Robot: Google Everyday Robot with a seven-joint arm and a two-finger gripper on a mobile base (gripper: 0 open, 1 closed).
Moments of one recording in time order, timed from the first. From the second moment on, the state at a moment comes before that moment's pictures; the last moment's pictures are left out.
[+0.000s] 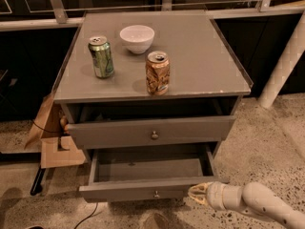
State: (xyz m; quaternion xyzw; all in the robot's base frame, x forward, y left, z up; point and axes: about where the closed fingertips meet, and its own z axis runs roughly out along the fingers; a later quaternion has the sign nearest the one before) arm 0.461 -0.191 0.401 -0.60 0.68 0.12 0.40
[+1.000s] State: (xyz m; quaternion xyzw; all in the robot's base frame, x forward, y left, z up) arm 0.522 -0.177 0.384 -0.62 0.64 0.09 0.45
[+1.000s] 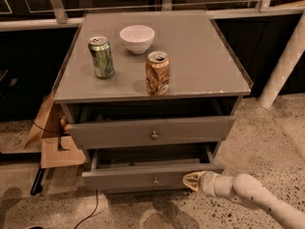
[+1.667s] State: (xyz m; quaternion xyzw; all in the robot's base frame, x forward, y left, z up) arm 0.572 -0.175 0.377 -0.62 0.63 0.07 0.46
